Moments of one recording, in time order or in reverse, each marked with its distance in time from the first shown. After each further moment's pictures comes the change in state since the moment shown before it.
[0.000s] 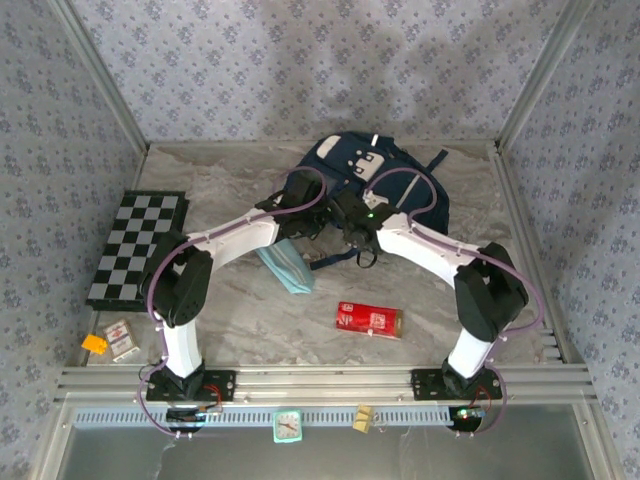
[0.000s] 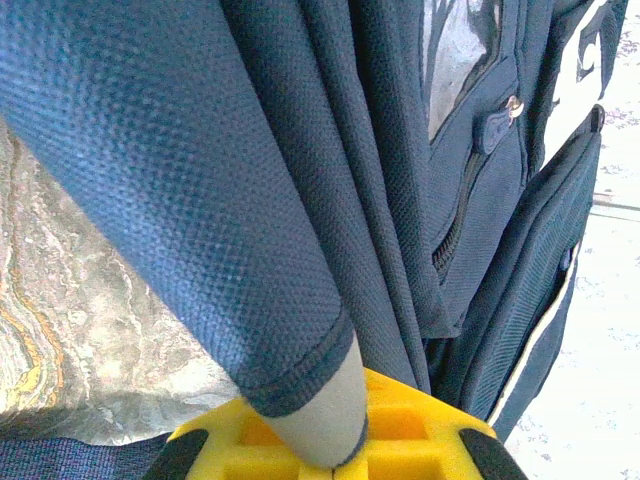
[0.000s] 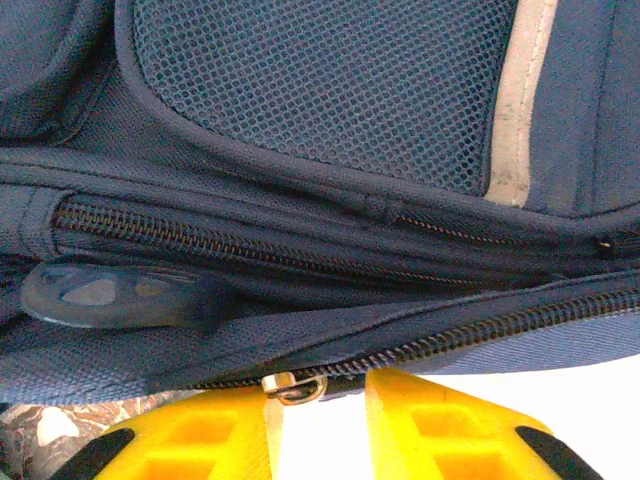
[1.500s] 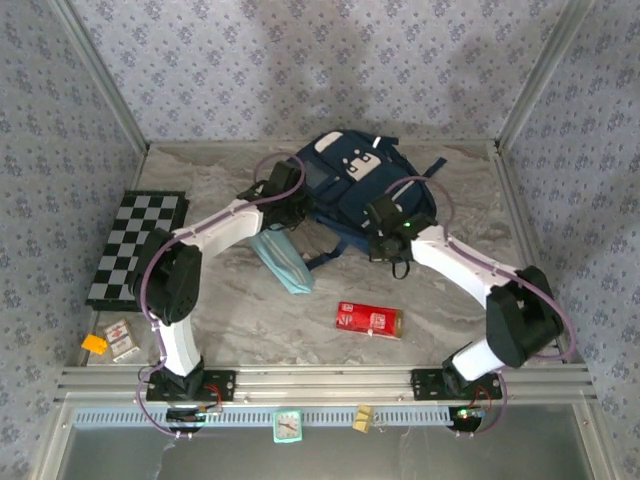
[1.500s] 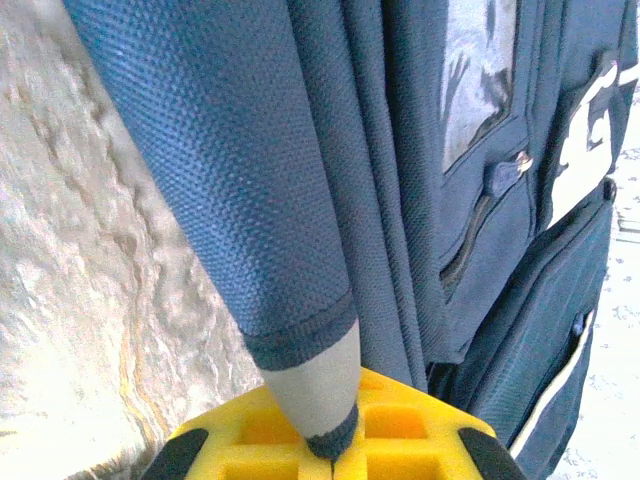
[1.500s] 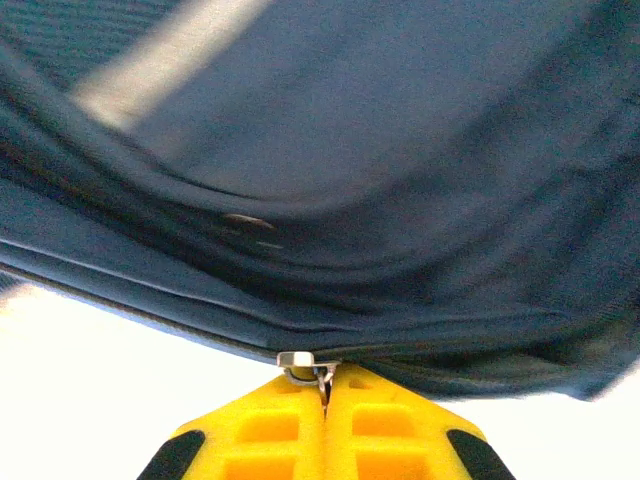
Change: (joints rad) left arm 0.137 -0.016 0.032 -0.090 0.029 0.184; right arm -0.152 -0.228 -0.238 0.026 -0.187 -0.460
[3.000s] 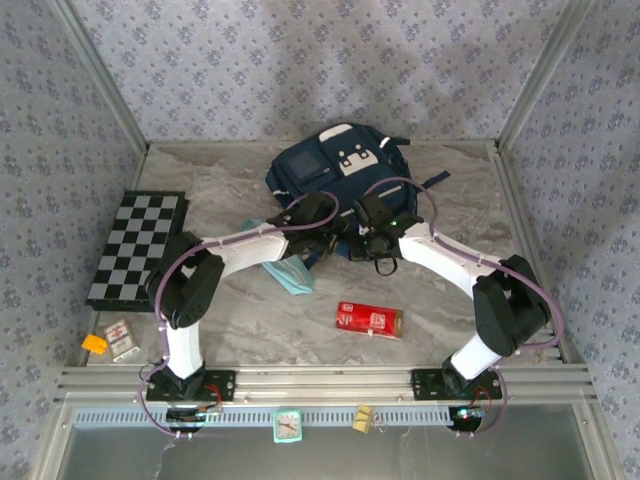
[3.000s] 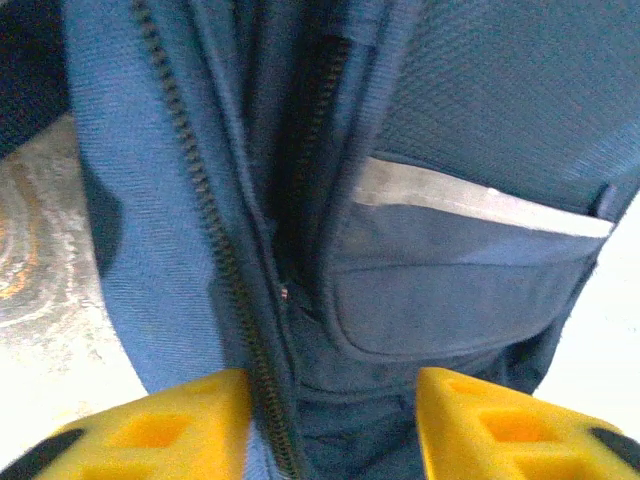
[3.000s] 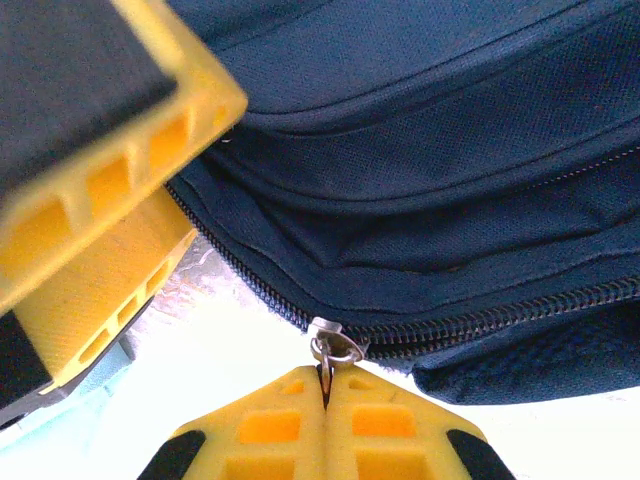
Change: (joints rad) left arm -0.219 0.040 -0.140 0.205 0.007 -0.395; right arm 0.069 0.103 0.063 0.115 -0.212 0.016
